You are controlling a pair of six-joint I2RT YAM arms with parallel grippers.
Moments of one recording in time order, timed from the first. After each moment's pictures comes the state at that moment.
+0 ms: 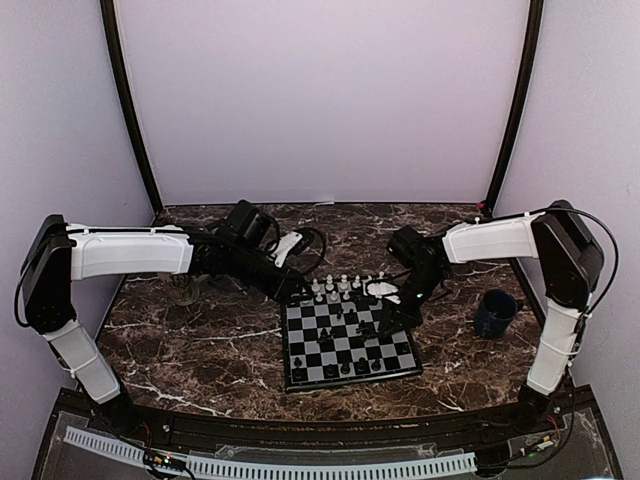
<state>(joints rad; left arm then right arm) -0.78 1.67 1.16 -0.34 0.36 -0.16 0.64 1.86 1.18 -0.76 -0.52 -0.80</state>
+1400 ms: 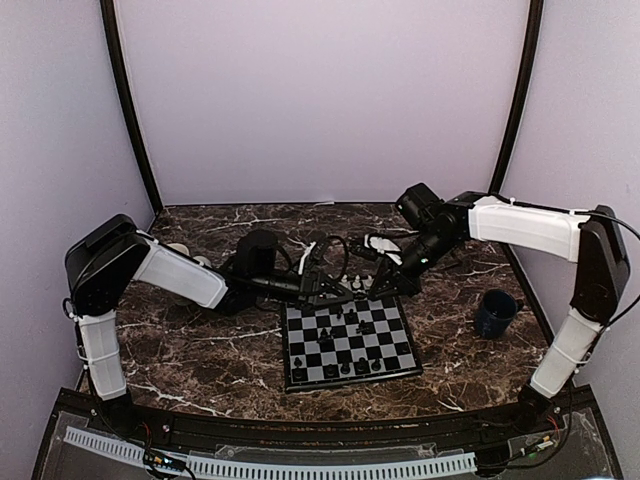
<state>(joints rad) -0.79 1.93 0.98 0.68 0.82 -0.86 0.64 1.69 1.32 -0.82 -0.62 -0.63</state>
